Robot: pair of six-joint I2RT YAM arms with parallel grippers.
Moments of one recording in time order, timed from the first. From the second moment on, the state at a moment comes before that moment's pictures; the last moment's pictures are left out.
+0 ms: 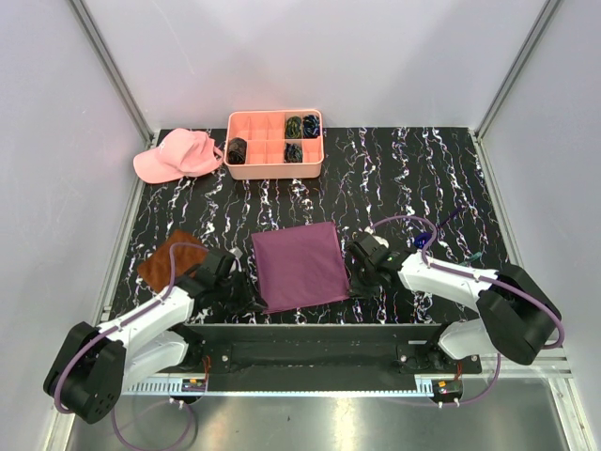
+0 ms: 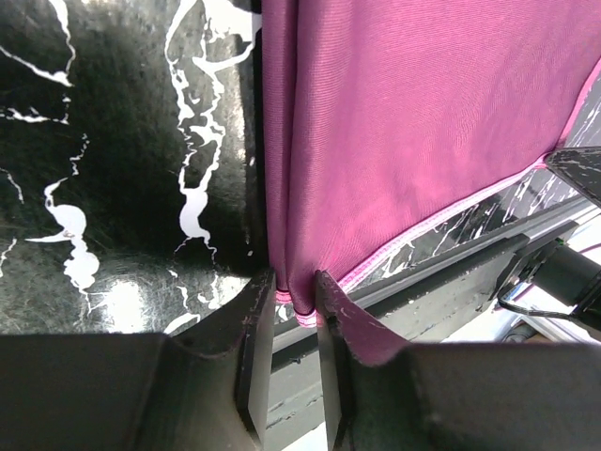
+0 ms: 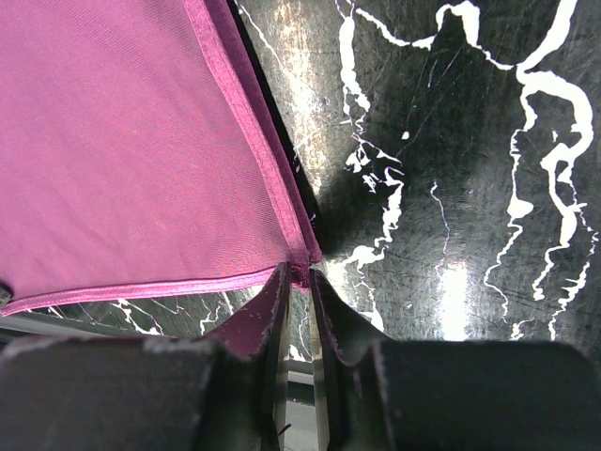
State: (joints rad) left arm -0.49 0.99 0.31 -0.34 0.37 -0.89; right arm 0.77 1.37 0.67 -0.45 0.01 0.98
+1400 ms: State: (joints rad) left arm -0.49 0.97 0.27 -0.32 0.36 -0.91; right arm 0.78 1.82 1.24 -0.37 -0.20 0.77
